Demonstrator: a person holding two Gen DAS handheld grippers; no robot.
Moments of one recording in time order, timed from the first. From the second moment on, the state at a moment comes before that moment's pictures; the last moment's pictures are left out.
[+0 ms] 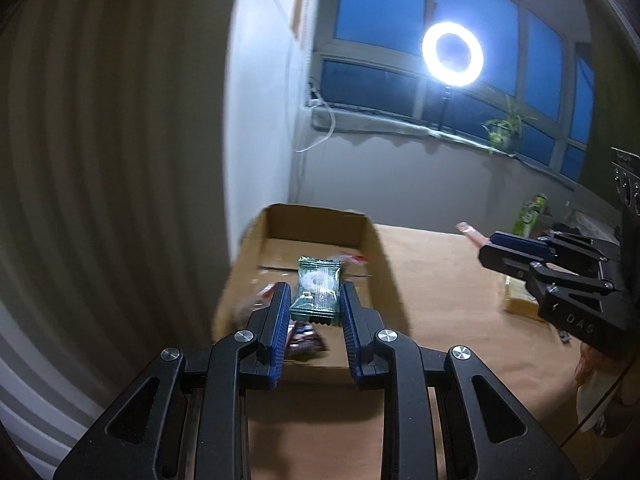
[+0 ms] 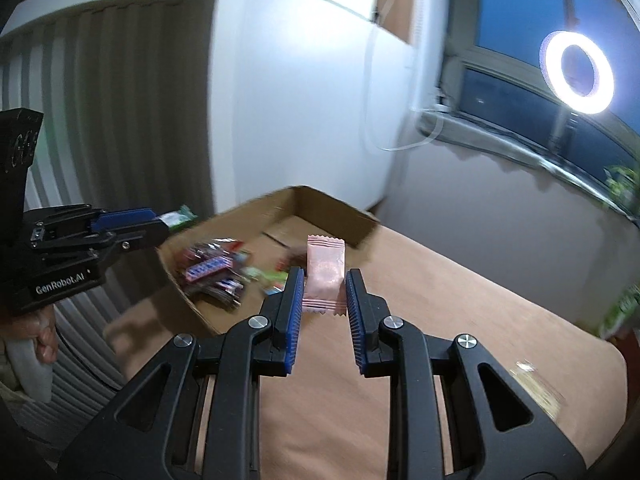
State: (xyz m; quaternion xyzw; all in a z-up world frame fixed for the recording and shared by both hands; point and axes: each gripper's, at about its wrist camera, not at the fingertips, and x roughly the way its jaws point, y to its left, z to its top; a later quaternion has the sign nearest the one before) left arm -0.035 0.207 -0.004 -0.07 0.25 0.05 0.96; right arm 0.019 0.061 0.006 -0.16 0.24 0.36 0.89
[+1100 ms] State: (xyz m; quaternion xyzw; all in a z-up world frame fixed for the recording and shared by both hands) left arm -0.013 0.227 -0.021 -0.08 0.28 0.08 0.95; right arm 0.025 0.120 -0.035 -0.18 0.27 0.40 0.86
